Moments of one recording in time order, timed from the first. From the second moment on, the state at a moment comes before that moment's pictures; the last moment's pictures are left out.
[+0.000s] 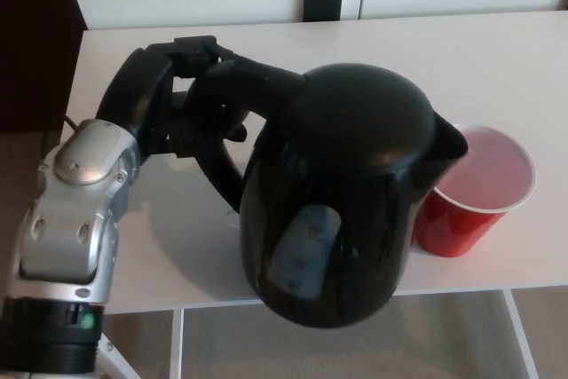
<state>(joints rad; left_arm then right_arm) -0.45 0.16 0.06 0.02 -0.02 0.51 -0.26 0.02 -0.37 -0.23 1.18 0.09 -0.24 0.29</state>
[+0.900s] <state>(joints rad) -0.75 0.01 0.06 -0.02 0.00 0.60 0.03 0.00 -0.37 -0.22 1.17 0.08 -0.22 0.29</state>
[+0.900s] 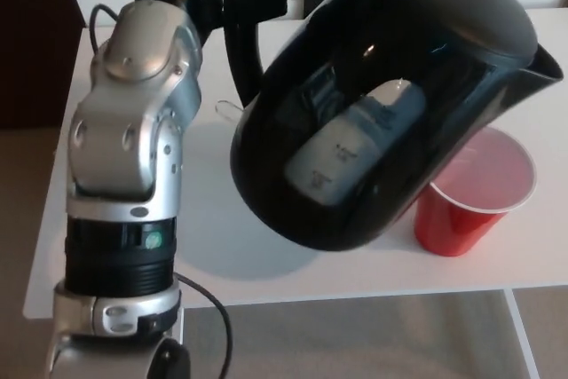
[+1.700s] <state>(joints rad) -0.75 0.28 -0.22 0.10 0.32 0.39 0.20 -0.03 -0.37 -0.20 1.17 0.08 -0.22 0.28</state>
